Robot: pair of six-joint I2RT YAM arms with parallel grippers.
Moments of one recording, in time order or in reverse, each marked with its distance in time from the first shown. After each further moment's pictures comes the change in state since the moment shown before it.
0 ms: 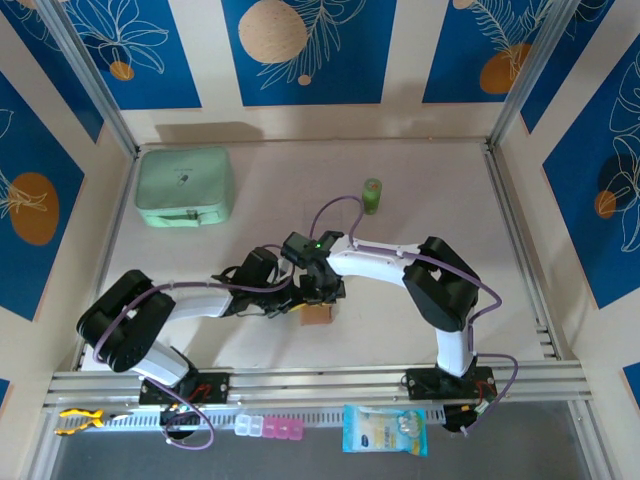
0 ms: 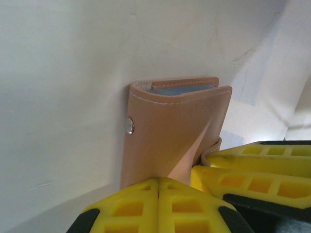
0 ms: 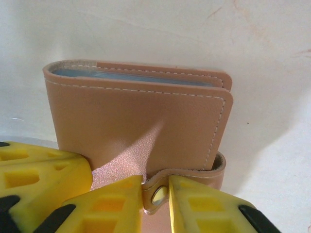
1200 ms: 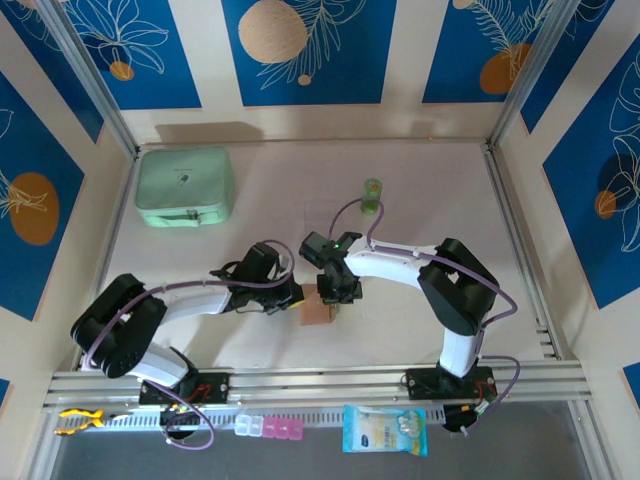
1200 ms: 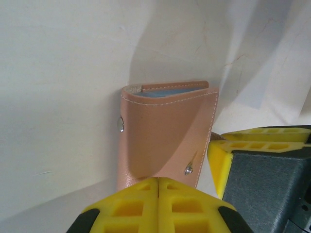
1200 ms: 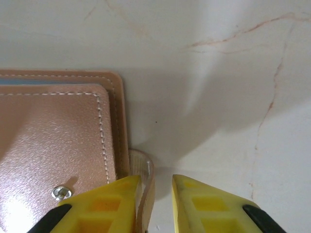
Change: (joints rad) left arm -0.003 -0.042 0.056 -0.123 -0.034 0.016; right arm -0.073 -0.091 -0.151 0.045 0.025 -0.016
